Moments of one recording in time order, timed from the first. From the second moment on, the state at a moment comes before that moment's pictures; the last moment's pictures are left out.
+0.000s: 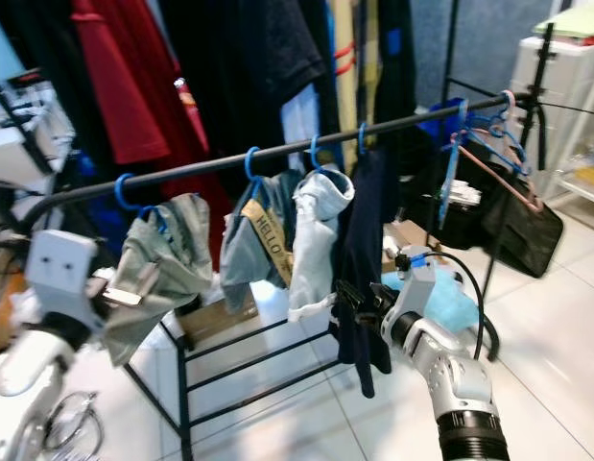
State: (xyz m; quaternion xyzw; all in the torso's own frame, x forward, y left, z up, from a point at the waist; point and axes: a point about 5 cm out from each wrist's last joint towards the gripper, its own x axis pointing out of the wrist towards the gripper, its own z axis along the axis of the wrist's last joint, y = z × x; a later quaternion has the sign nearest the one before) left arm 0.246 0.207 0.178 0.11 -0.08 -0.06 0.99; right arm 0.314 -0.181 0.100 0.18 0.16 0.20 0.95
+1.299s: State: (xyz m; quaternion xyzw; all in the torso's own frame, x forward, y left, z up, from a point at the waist) left arm 0.276 0.202 -0.009 -0.02 0.29 0.08 0.95; right arm 0.287 -0.249 0.013 0.05 0.29 -0.02 0.96
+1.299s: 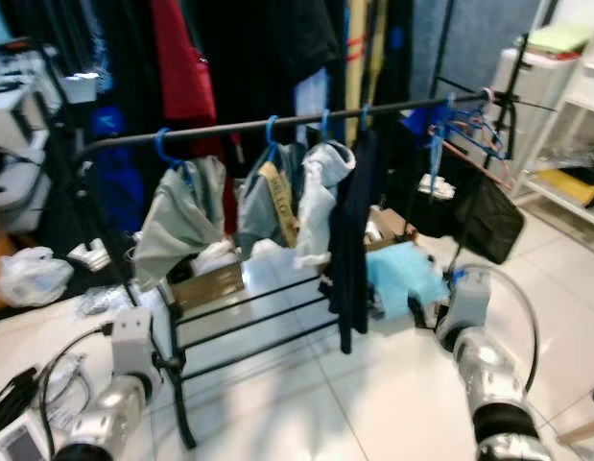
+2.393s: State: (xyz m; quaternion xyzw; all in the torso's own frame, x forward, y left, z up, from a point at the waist) left arm 0.247 0.179 -0.049 0.02 0.41 0.04 0.91; right arm 0.255 -0.214 -0.037 -0.09 0.43 0.04 0.90
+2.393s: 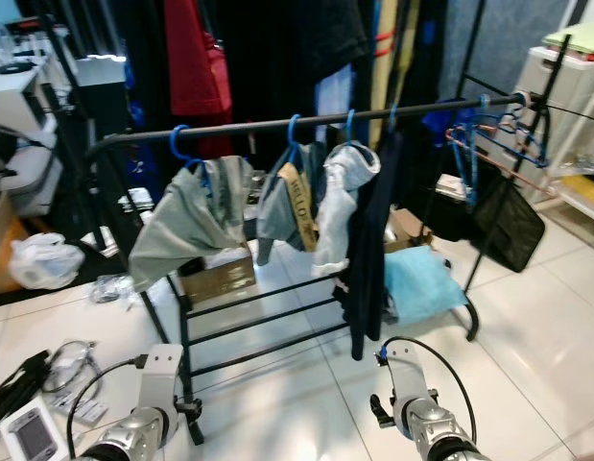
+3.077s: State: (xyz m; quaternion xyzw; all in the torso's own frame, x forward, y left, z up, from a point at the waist) left arm 0.256 0.157 -0.044 0.03 0.40 0.02 0.92; right arm 0.253 -0.213 -0.039 -0.11 0.43 0.06 0.89
